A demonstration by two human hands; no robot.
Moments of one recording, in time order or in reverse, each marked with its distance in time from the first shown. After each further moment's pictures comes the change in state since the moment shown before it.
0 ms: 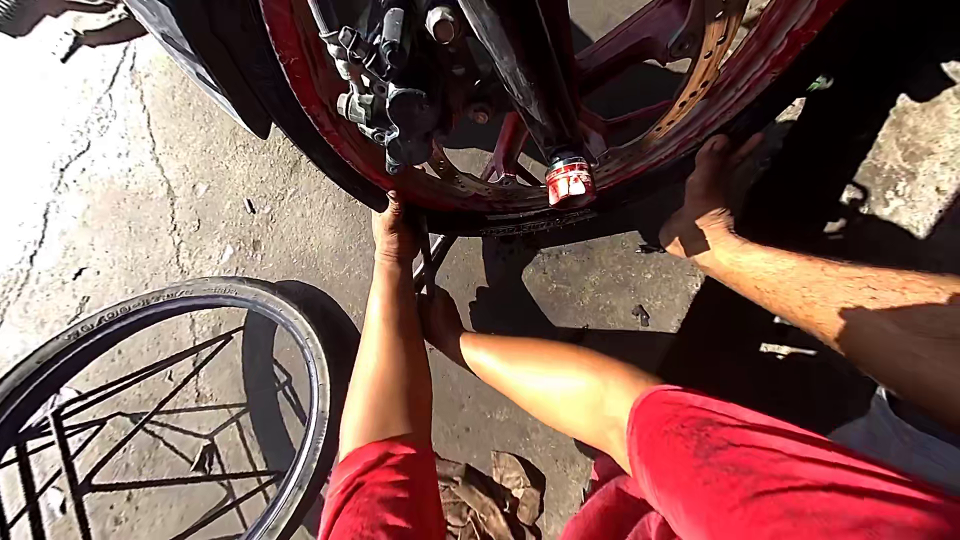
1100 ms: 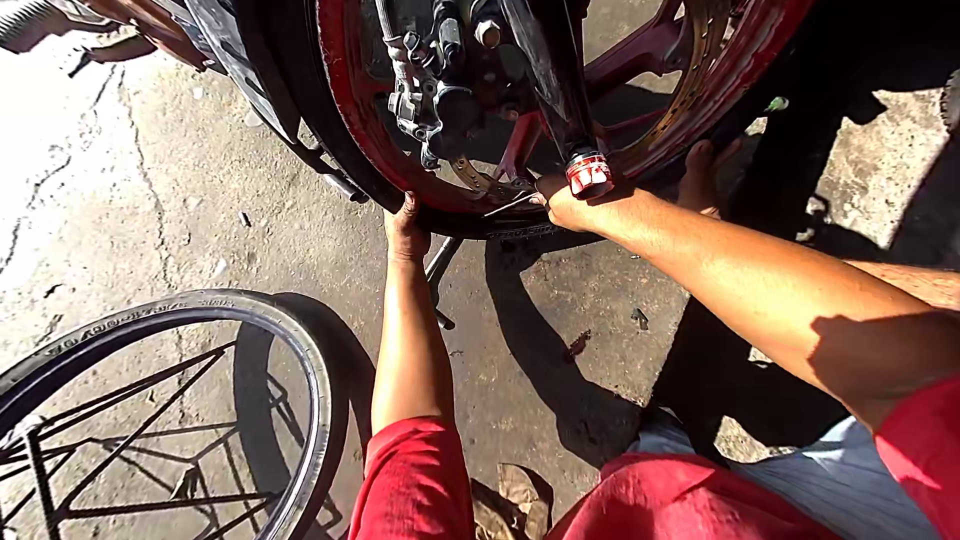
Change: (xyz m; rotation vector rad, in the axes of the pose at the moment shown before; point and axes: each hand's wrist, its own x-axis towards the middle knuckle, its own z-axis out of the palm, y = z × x) left_hand 0.016 -0.022 -0.002 -0.109 -0.091 0.097; right_hand -0.032 -0.115 -0.242 -1.403 0.257 -0.325
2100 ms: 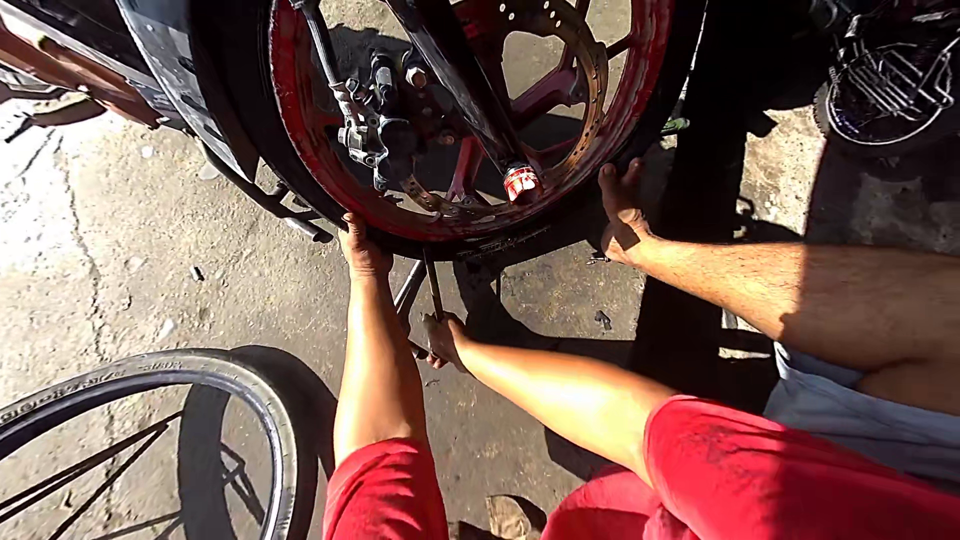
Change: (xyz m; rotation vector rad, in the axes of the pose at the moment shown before) left_hand 0.023 0.002 0.007 0.008 0.073 0.018; right_hand -0.026 -0.176 0.151 1.540 -0.418 0.595
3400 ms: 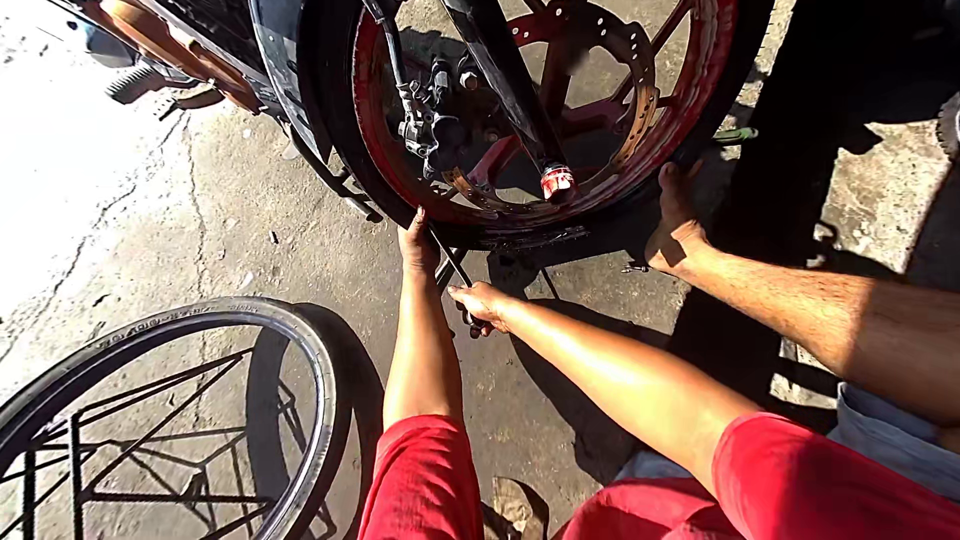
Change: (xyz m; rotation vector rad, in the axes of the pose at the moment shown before) left_hand -0.034 0.002 0.014 -0.047 0.034 -0.051; right_hand -0.046 -0.059 -0.034 -0.266 -0.119 0.034
